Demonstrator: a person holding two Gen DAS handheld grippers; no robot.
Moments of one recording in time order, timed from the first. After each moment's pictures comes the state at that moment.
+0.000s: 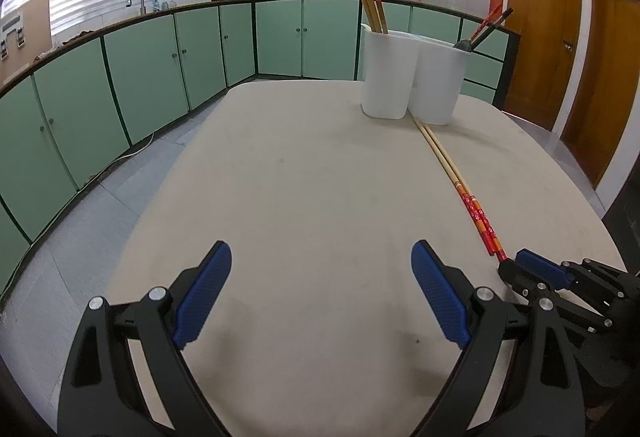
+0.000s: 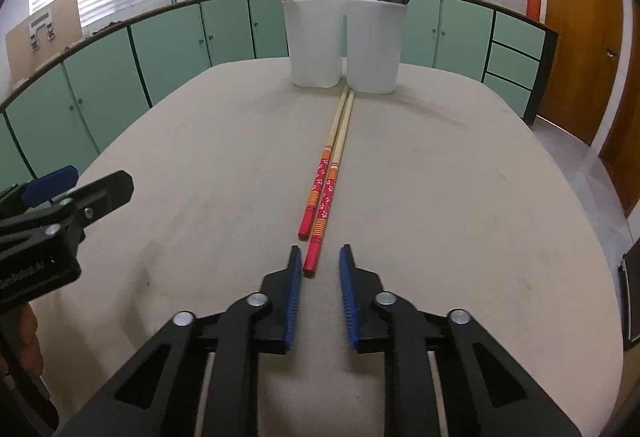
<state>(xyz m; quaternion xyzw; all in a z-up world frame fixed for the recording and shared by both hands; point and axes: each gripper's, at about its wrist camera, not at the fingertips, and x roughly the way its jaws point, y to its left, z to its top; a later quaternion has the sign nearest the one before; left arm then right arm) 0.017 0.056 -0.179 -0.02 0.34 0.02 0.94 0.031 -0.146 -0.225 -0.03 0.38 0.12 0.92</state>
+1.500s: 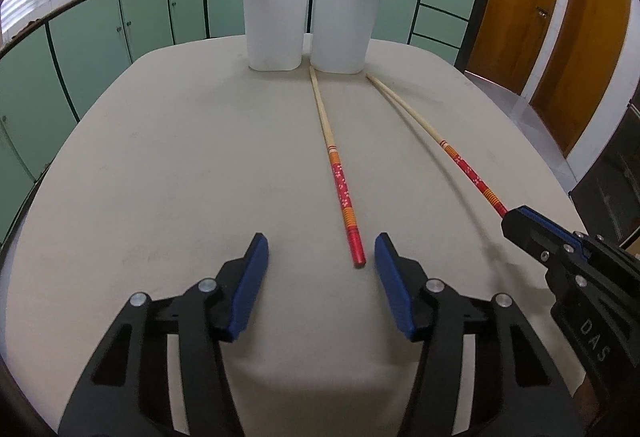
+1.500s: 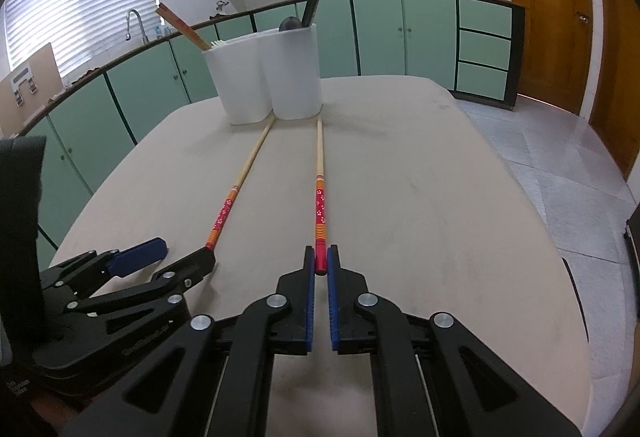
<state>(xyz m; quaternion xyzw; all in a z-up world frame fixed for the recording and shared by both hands) 0.065 -0.053 -0.210 -0.02 0.41 -0.04 0.91 0.036 -0.237 -0.209 0.04 0.36 0.10 0.93</state>
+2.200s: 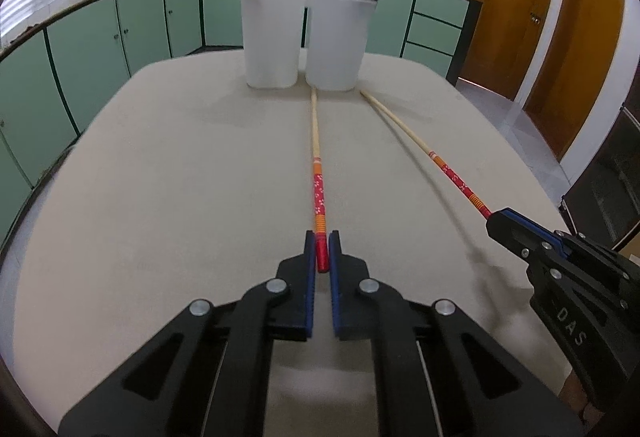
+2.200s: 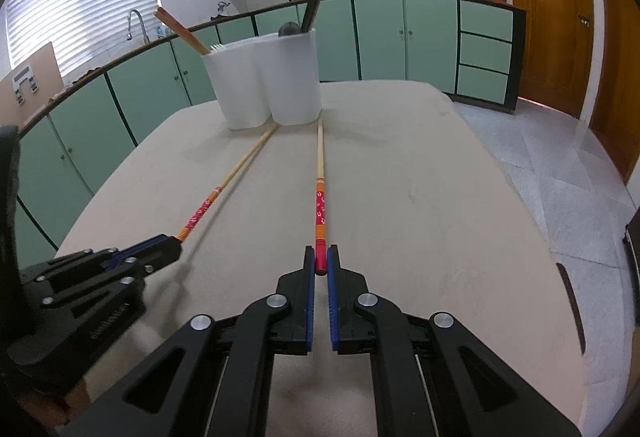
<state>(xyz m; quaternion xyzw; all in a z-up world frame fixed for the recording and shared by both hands) 0.056 -0.048 -0.192 -0.02 0.40 -0.05 0.92 0.040 -0.239 -0.202 0.04 0.36 0.10 0.93</state>
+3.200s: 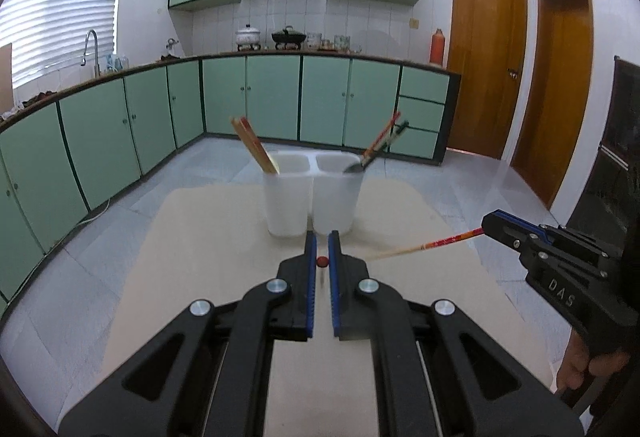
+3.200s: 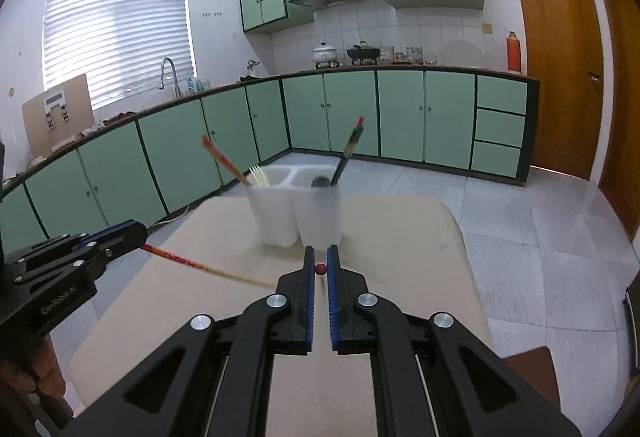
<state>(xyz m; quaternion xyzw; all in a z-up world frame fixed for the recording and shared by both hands) 0.035 -0.024 -0.050 -0.01 0.25 -0.07 0.97 0.051 -0.248 -0.076 0.03 0.24 0.14 0.96</state>
